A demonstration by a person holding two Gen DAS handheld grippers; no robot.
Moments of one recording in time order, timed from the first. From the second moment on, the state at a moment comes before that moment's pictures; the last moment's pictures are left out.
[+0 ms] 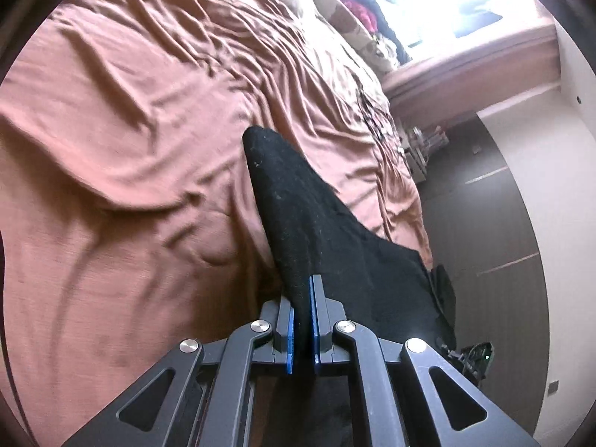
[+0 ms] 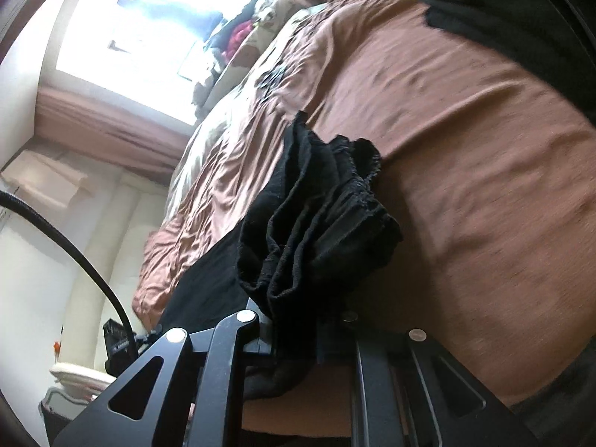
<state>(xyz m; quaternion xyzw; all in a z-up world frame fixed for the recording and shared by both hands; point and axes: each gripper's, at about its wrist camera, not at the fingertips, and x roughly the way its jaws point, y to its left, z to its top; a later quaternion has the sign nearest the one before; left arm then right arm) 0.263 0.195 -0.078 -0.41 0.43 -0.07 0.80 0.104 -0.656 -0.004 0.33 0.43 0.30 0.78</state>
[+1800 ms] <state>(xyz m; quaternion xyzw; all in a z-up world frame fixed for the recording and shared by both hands) 0.096 0.320 -0.139 -0.47 0.44 0.15 0.75 0.129 -0.566 -0.048 0.33 0.46 0.36 0.74</state>
